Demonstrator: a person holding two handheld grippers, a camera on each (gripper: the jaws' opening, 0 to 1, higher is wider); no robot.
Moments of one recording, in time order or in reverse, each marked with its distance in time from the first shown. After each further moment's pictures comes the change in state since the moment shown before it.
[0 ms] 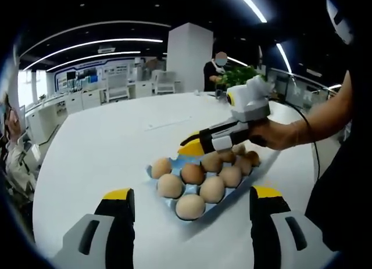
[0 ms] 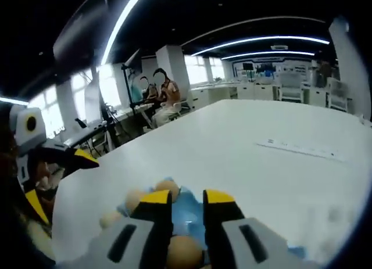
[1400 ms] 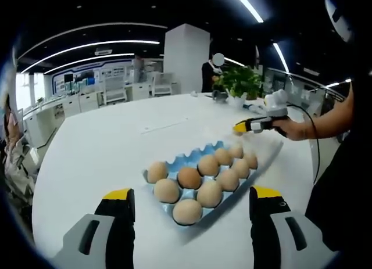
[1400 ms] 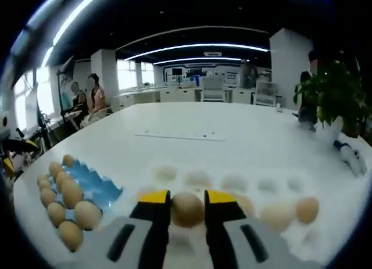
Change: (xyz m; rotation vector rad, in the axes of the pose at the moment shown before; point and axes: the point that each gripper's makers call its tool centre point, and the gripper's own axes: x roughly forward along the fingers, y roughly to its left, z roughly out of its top) left arm 0.003 -0.003 0.003 0.015 -0.006 -0.012; right arm -0.161 -0.180 -0.046 0.077 -0.027 -0.551
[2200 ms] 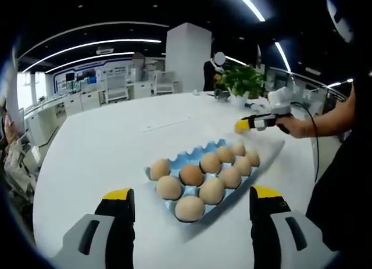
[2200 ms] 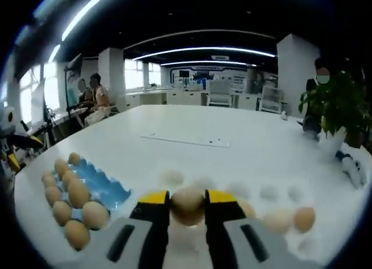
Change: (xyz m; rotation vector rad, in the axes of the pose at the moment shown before) left arm -0.001 0.003 -0.004 -0.006 0.005 0.013; right arm -0.010 0.013 0.019 -0.056 -0.038 0.042
